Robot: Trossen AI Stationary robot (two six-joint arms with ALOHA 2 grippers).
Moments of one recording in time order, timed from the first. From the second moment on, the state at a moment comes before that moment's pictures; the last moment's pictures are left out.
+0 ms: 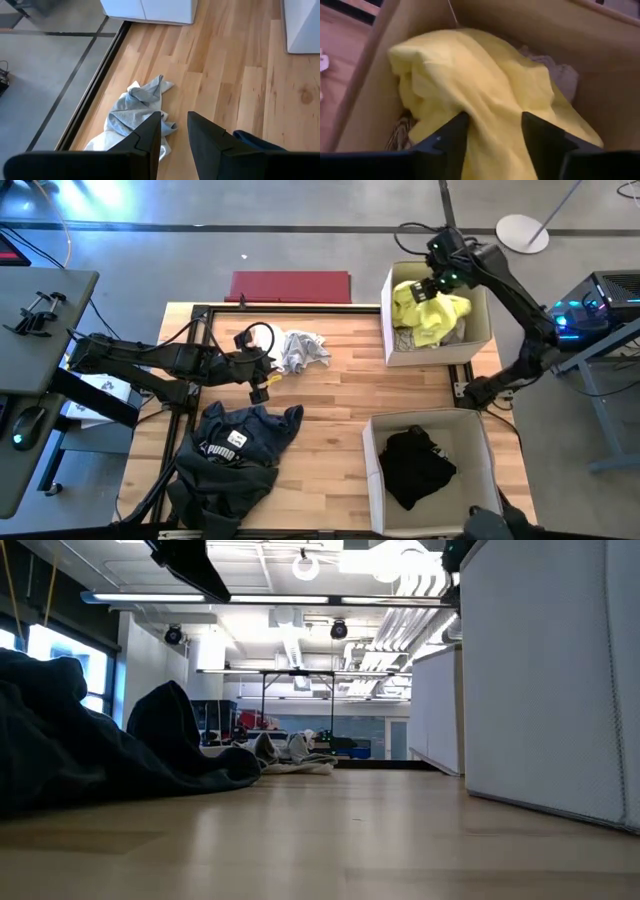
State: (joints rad) left arm -0.12 1.13 1.04 -0.70 -0.54 -0.08; right arm -0.95 1.49 1.65 -1.32 0.17 0.16
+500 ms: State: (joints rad) left arm -0.12 1.13 1.04 -0.71 -0.54 -0.08; right arm -0.95 1.78 1.65 -1.51 0.20 0.07
